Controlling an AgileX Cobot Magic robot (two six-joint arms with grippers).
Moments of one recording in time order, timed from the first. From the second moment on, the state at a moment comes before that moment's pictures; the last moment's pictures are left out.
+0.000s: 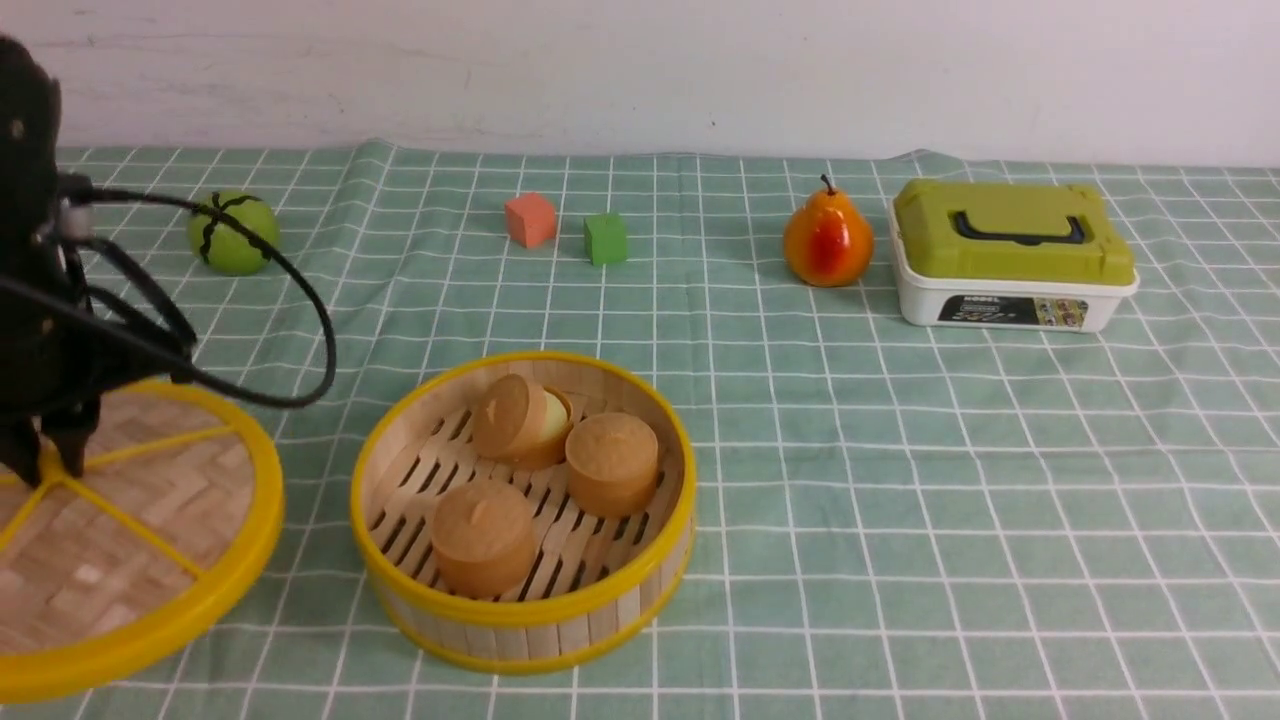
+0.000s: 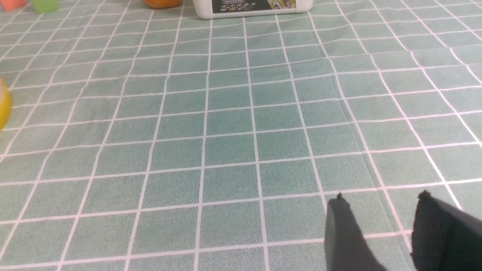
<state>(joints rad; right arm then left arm) -0.03 -0.01 0.02 0.02 0.39 0.13 -0.07 1.62 -1.25 0.32 1.07 -0.57</state>
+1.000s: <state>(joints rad) -0.03 -0.01 0.02 0.02 0.39 0.13 -0.07 1.75 -1.17 0.09 0.82 -0.53</state>
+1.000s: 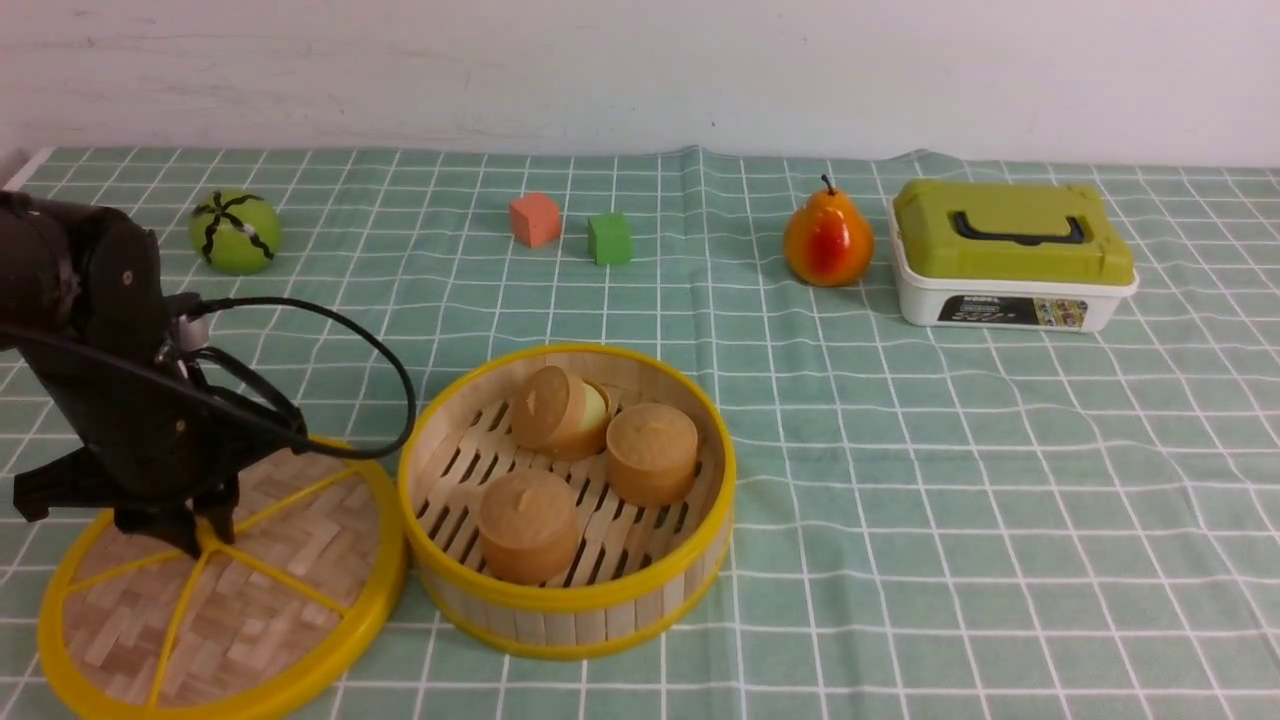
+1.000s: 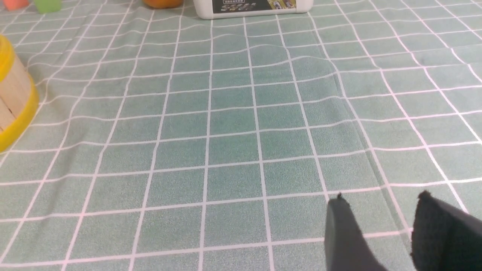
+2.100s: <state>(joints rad) -0.03 -0.01 0.02 0.02 0.39 0.13 -0.07 0.77 -0.79 -0.35 0.74 0.00</state>
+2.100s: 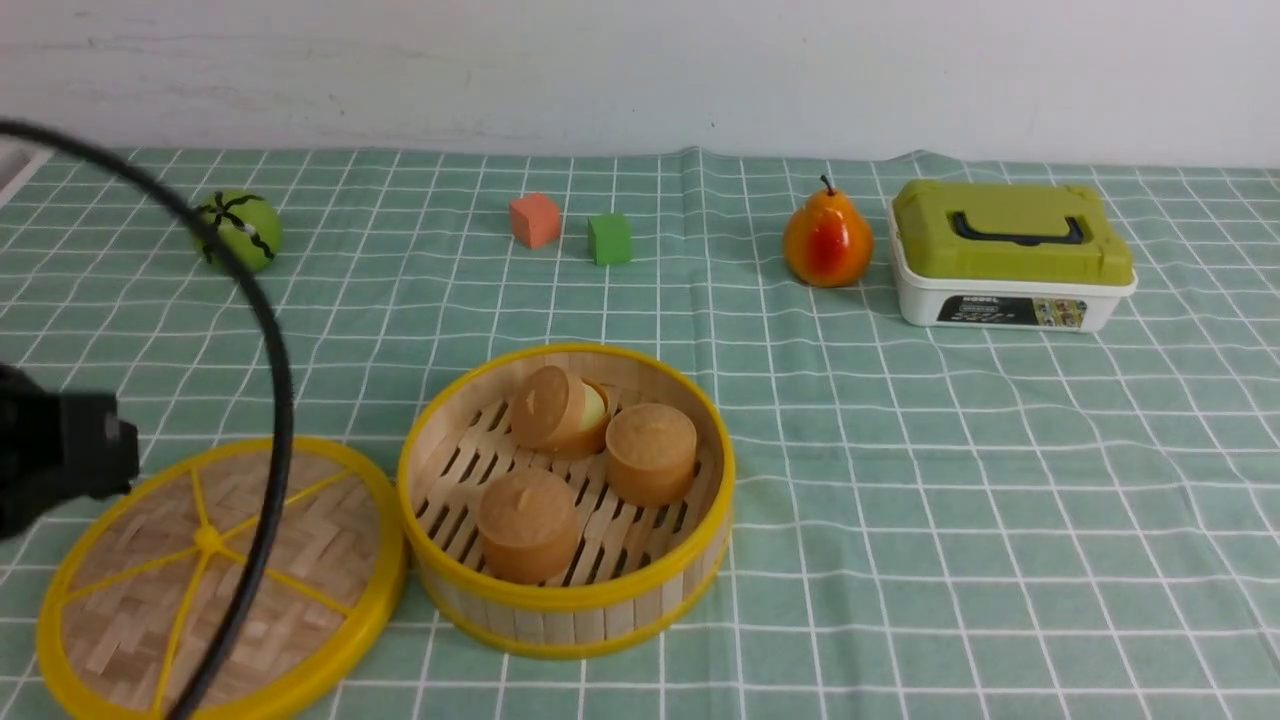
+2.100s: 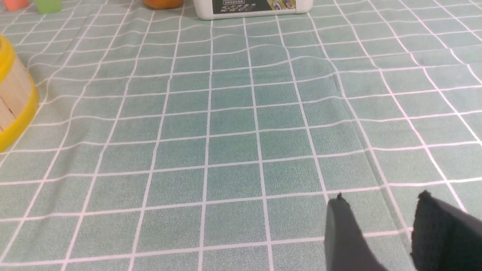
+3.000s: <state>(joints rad) -0.03 -0.01 0.02 0.02 0.39 0.13 -0.07 0.36 -0.33 -0.72 0.44 0.34</state>
